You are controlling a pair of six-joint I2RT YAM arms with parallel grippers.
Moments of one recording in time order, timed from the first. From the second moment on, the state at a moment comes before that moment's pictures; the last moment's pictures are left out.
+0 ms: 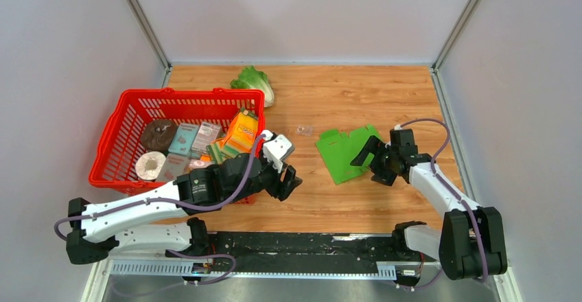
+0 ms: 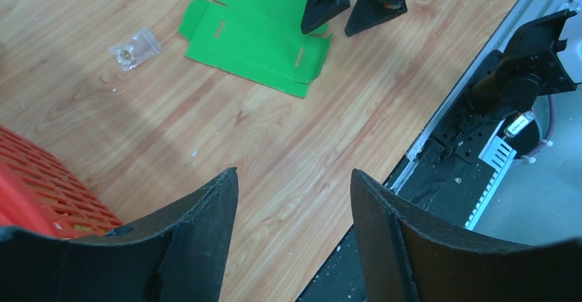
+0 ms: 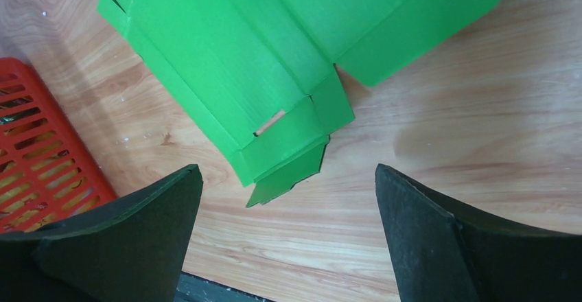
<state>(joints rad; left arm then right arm) -1.25 0.91 0.92 -0.40 -0.29 -0.27 0.13 1.17 0.58 -0.41 -0.27 0.71</state>
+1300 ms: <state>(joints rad) -1.25 1.07 1.05 -0.40 -0.26 -0.31 0.09 1.10 0.18 0.29 -0.48 1.21</state>
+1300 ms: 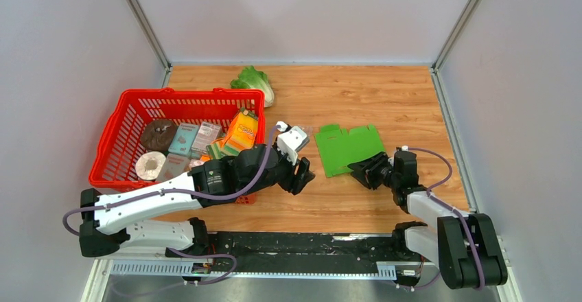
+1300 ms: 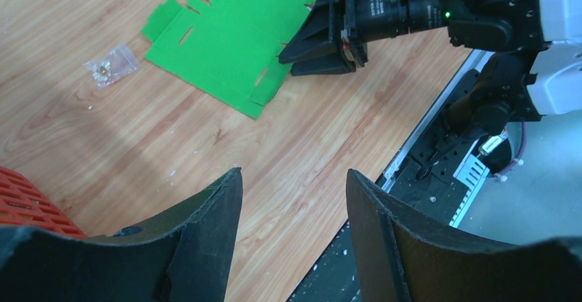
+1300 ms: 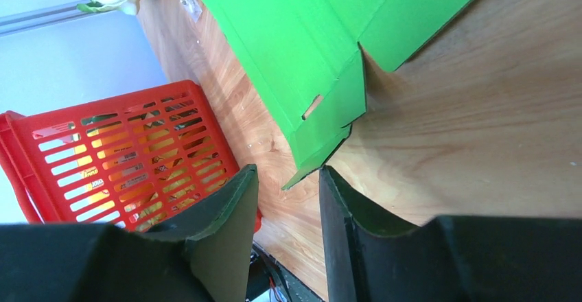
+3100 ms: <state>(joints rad) -0.87 1.10 0.83 0.18 -0.04 -0.97 0.13 0.74 0.37 0.33 -0.71 1.50</state>
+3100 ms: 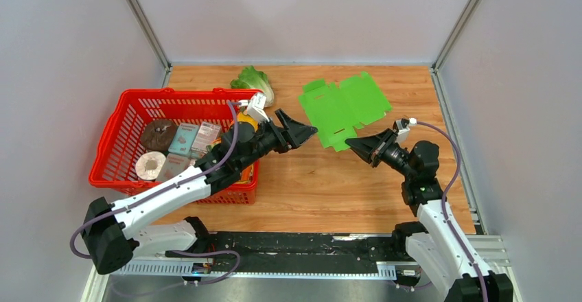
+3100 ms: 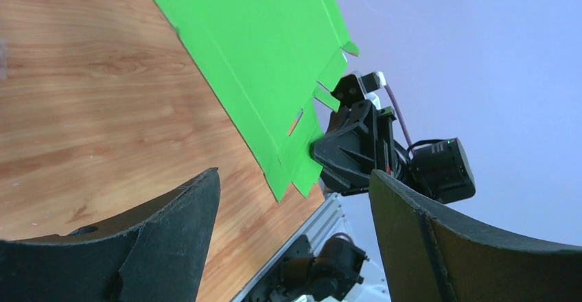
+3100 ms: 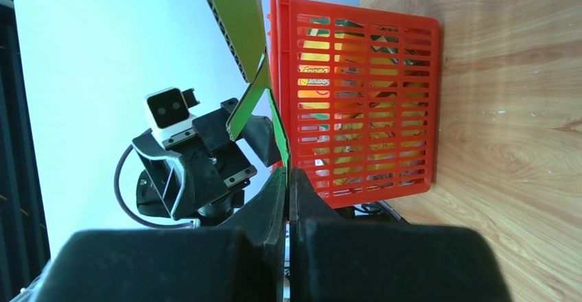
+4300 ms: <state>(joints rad) -0.86 1.05 0.73 0.40 -0.03 -1.06 0.13 0.67 0.43 0.38 -0.76 1.56</state>
